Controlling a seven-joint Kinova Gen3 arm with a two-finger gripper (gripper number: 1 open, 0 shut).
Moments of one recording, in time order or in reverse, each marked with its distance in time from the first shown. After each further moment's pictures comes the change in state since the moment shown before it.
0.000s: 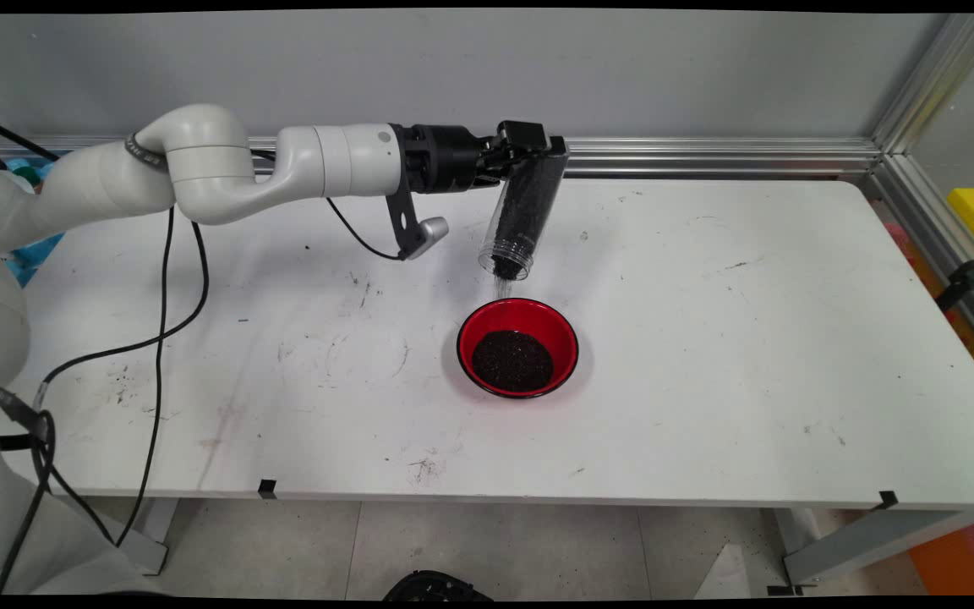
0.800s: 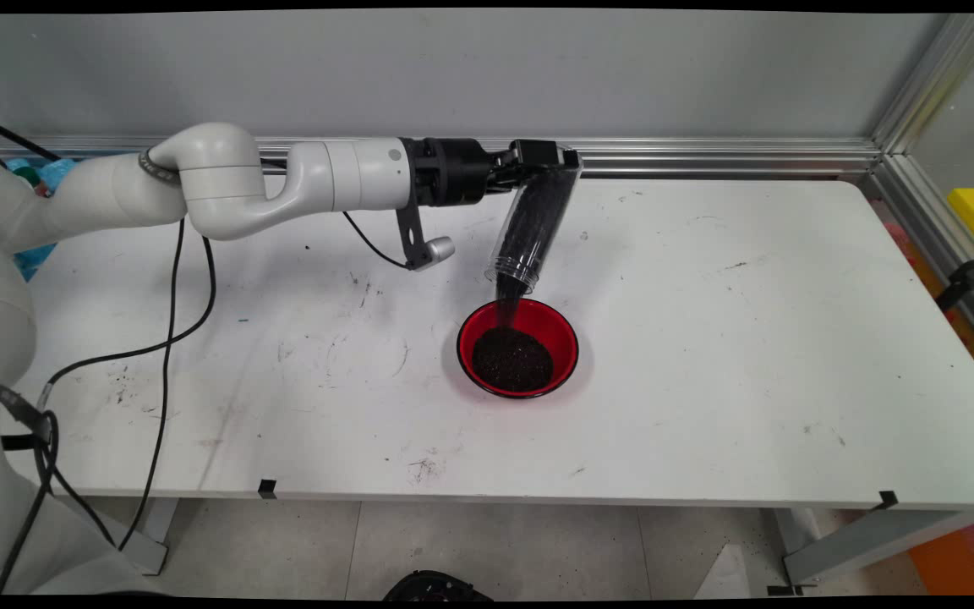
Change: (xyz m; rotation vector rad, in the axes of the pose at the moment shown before) arm 0.016 0.001 0.007 0.045 0.014 0.094
